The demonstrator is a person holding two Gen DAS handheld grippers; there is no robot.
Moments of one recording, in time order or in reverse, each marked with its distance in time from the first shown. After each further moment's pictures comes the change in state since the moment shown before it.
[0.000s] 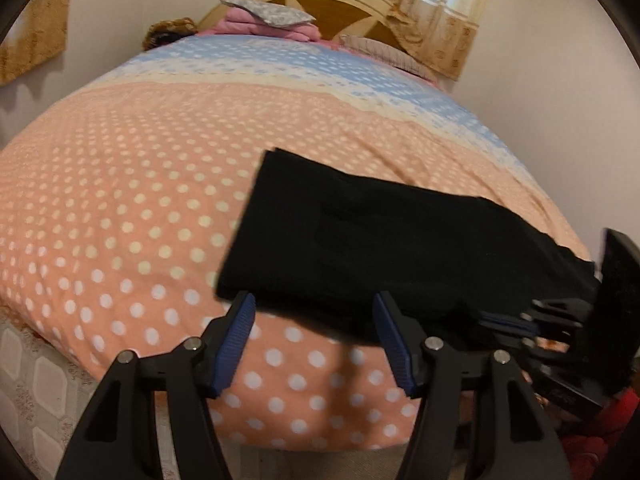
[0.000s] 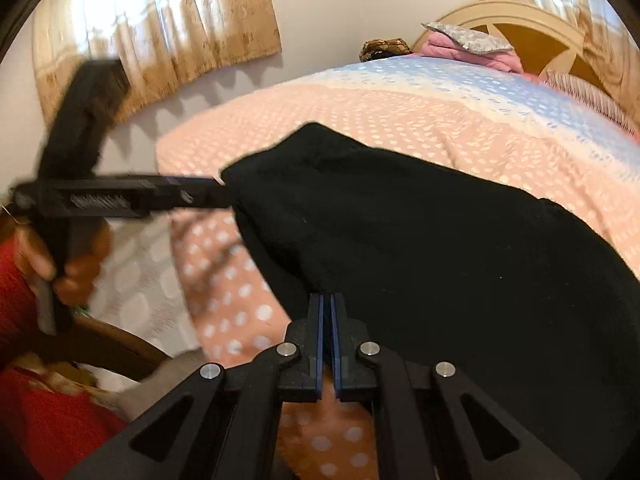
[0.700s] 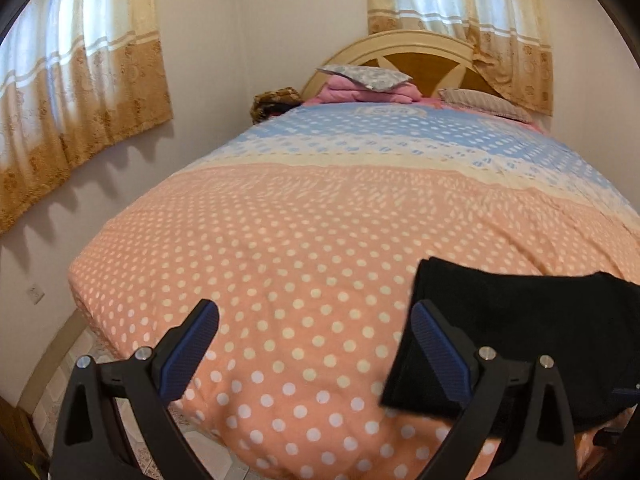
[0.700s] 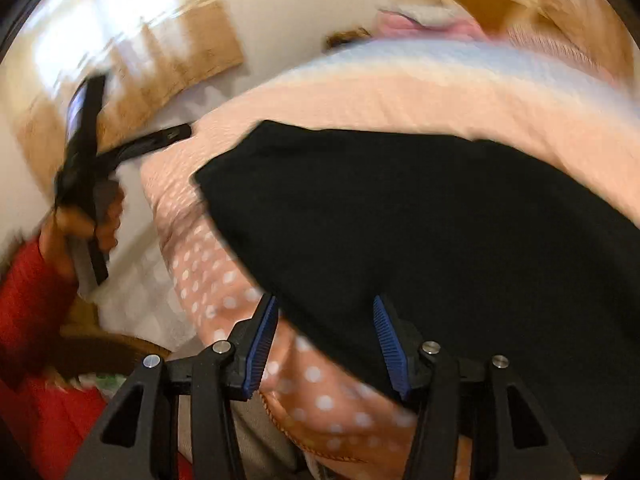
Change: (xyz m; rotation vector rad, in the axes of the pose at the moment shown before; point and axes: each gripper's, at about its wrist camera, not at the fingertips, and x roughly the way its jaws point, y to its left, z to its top) left arm -0.021 0.036 0.037 0.019 -0.243 0.438; right arm -0.040 -0.020 -0.039 0.120 0.024 0.008
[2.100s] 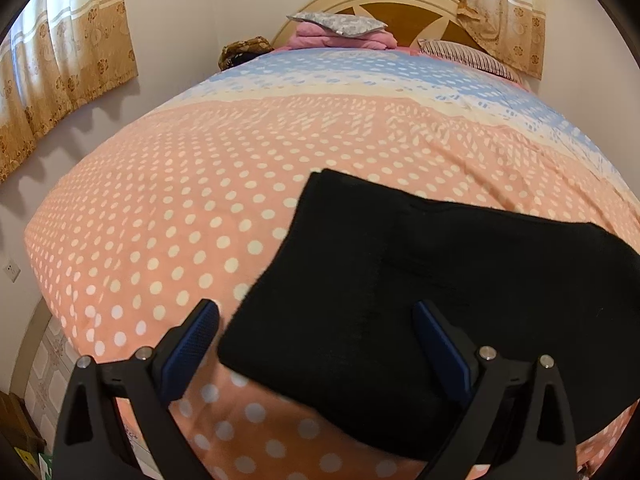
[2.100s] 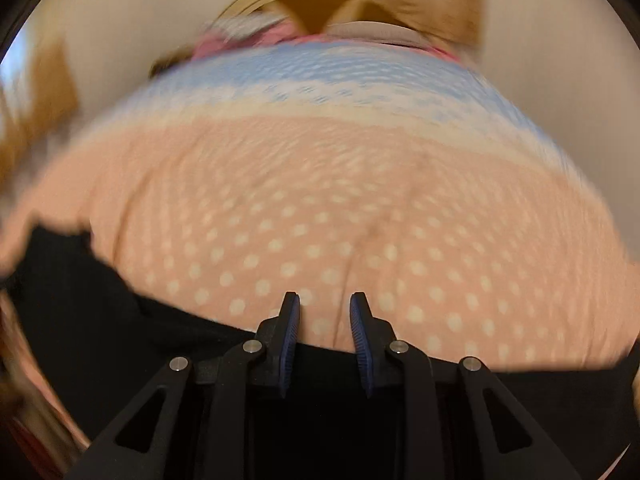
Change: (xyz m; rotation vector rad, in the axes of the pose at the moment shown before) left arm 0.043 -0.082 -0.026 0.004 0.182 -0.050; right arm -0.121 -0.250 0.009 0.344 -0.056 -0.513
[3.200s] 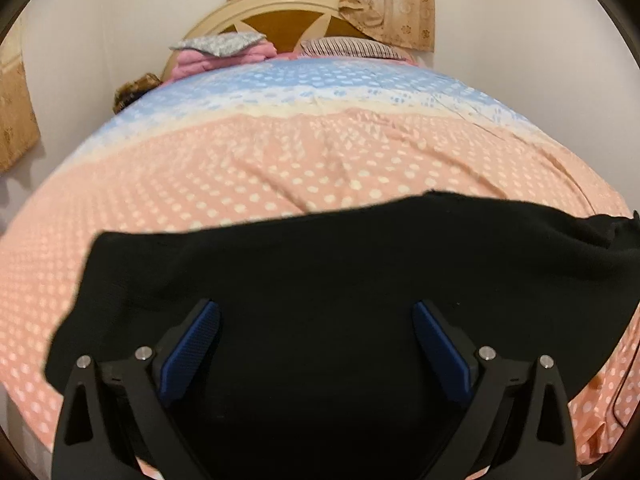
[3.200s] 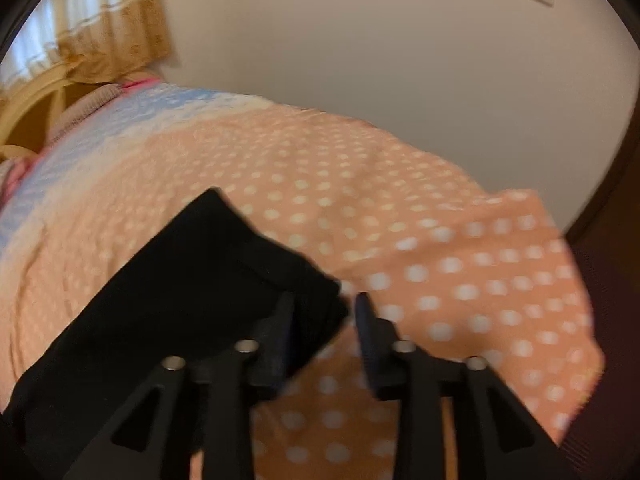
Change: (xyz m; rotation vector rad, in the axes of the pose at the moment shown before) left arm -0.034 -0.114 -0.001 0.238 -0.052 -0.266; right arm -0.115 -0.230 -0.115 0.712 -0.046 -0.700
